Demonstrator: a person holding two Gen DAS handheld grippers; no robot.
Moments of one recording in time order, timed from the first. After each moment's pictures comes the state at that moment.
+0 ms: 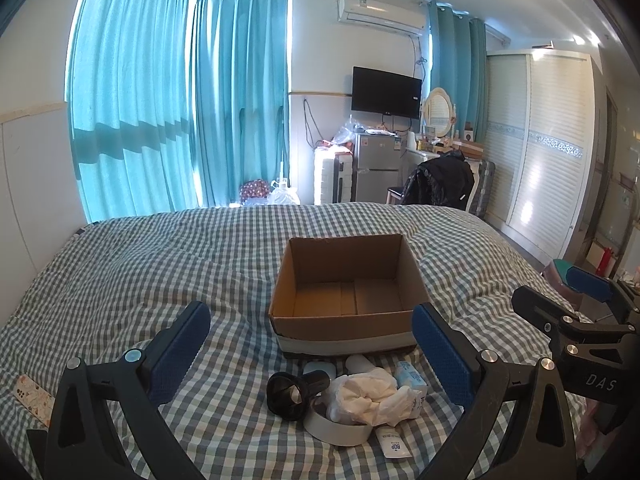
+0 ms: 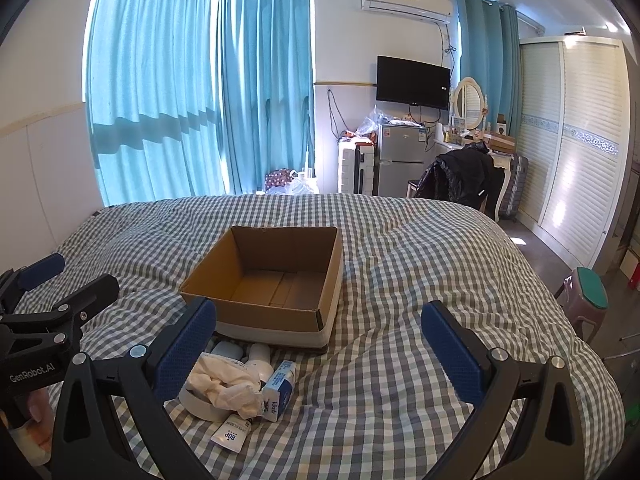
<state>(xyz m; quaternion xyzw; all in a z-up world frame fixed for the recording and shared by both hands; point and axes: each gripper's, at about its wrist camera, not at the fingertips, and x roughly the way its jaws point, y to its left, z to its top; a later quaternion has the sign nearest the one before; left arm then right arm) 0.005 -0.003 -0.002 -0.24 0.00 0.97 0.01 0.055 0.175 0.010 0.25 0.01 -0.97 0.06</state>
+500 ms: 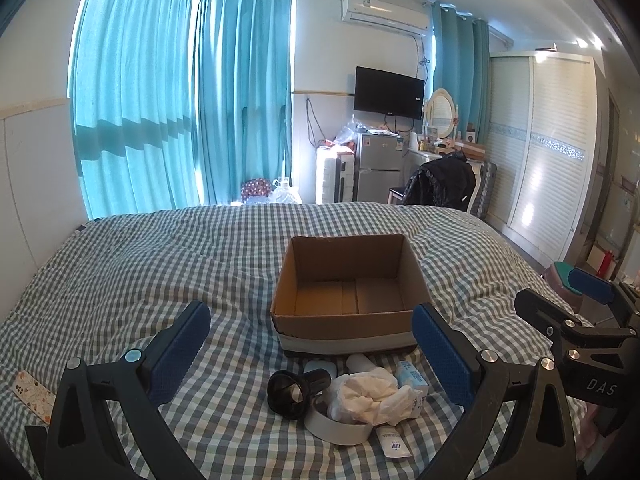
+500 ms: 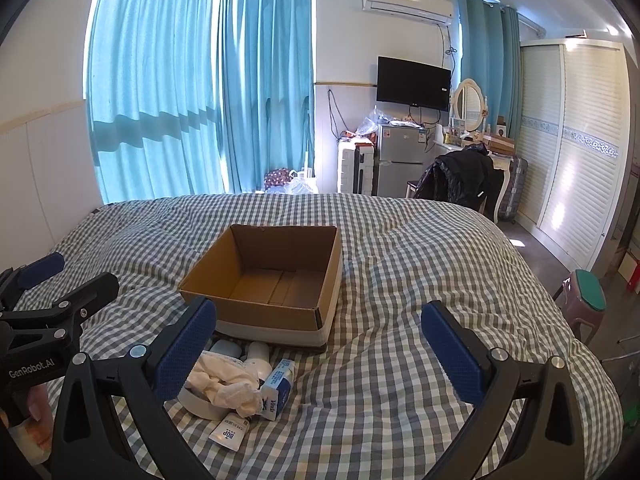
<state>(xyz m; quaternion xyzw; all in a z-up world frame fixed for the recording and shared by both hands) 0.006 -0.008 -0.003 -0.24 -0.01 0.97 0.00 0.057 0.171 0.012 0.25 0.02 -0.97 0.06</state>
